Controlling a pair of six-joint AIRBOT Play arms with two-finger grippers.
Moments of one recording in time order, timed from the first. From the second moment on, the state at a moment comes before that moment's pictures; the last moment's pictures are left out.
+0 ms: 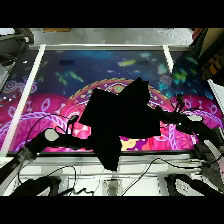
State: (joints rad) left arm -0.34 -1.04 0.45 0.81 -0.87 -1.30; right arm -0.15 -1.19 0.59 -0.31 0.71 0.91
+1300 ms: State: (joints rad) left arm 0.04 -1.16 0.68 1.01 -0.59 -1.18; right arm -0.09 -1.19 0.69 -0.39 0.73 0.90
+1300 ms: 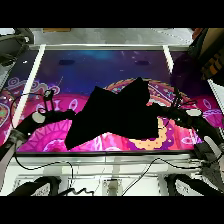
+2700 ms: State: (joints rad) left arm 0.33 -0.95 0.45 0.96 -1.19 -1.14; right arm -0.09 -1.19 0.69 -0.48 0.69 0.90
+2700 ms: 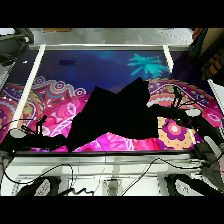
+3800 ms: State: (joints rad) left arm 0.20 -0.96 0.35 0.79 -0.88 -1.08; right arm -0.09 -1.19 0.72 -0.48 0.67 0.90
